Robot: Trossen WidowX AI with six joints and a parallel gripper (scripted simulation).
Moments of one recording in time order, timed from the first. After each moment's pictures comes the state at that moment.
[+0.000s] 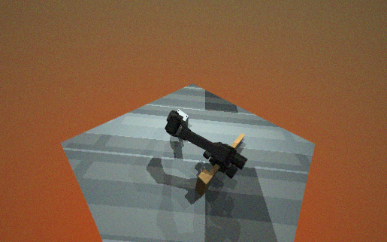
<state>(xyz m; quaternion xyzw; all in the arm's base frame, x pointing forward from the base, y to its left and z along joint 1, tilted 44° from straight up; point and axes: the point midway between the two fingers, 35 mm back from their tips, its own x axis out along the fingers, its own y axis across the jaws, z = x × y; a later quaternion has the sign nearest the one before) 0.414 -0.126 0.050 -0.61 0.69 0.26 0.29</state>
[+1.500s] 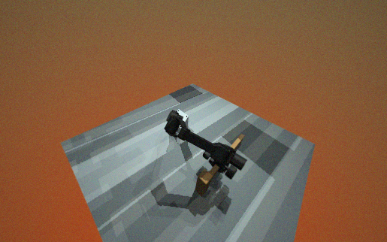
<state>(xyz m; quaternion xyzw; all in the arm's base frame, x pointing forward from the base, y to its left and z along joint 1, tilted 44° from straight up) 0.414 -0.129 0.053 -0.61 0.69 0.26 0.29</state>
